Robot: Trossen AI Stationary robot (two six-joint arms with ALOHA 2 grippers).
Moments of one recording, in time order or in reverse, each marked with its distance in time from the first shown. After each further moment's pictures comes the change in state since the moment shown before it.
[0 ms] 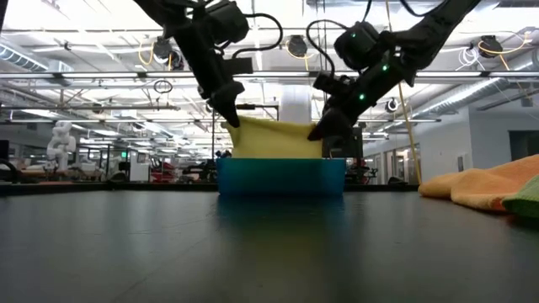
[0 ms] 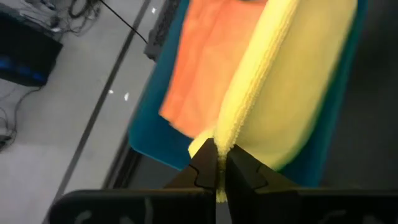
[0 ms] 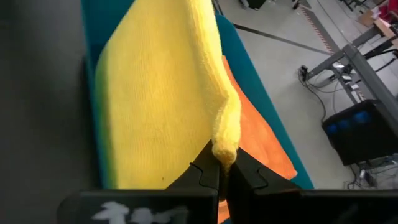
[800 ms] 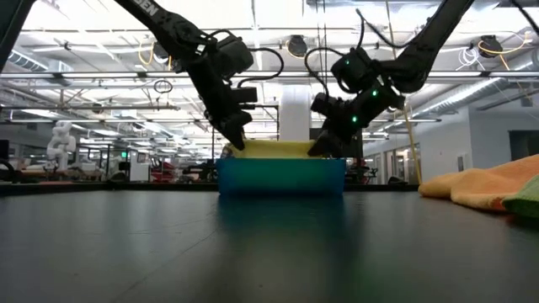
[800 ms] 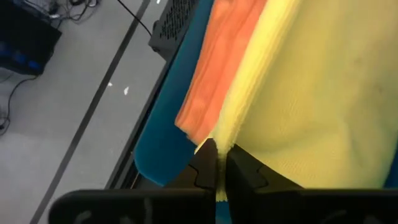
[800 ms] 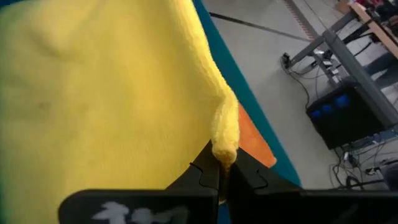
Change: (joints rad) left arm 0.125 0.144 0.000 0.155 0.066 0.054; right arm -0.128 0.150 0.000 0.195 -0.030 -0.031
